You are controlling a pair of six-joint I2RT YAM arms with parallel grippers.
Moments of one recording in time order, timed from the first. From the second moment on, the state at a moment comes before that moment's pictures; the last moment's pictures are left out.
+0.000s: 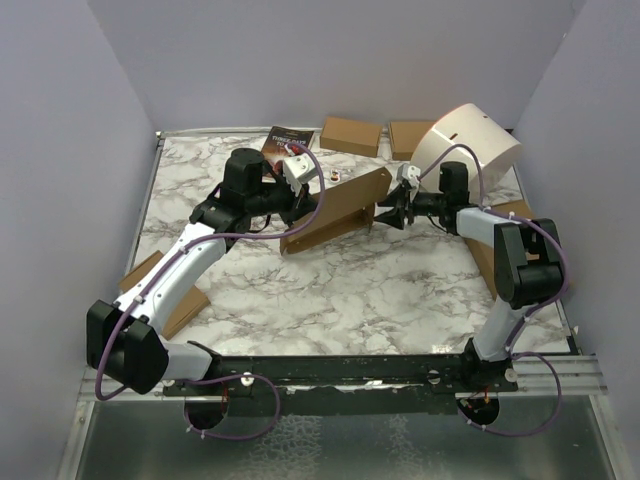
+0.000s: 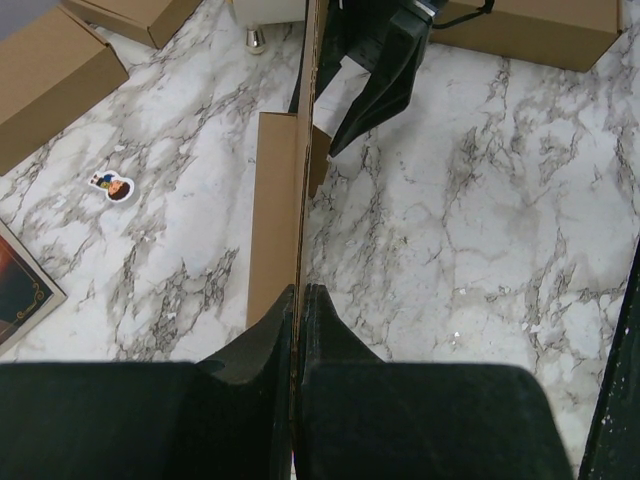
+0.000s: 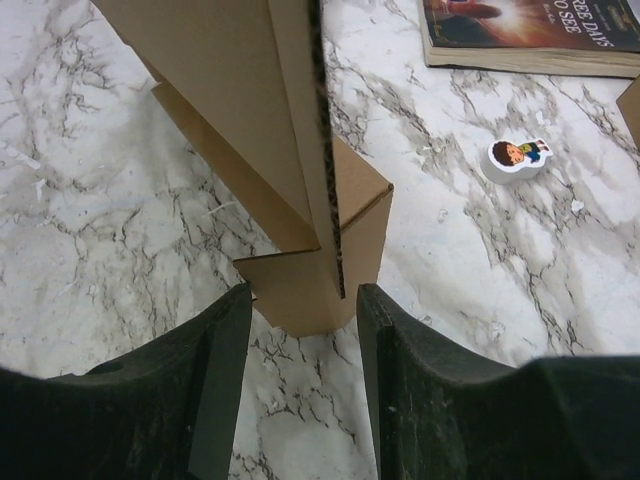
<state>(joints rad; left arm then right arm) -0.45 1.32 1.16 -0.26 0.62 0.22 0.13 1.80 0.99 0.26 -1.14 -0.58</state>
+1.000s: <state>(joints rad) -0.44 1.34 1.18 -0.27 0.63 0.21 0.15 1.82 1.16 -0.08 -1.20 -0.79</state>
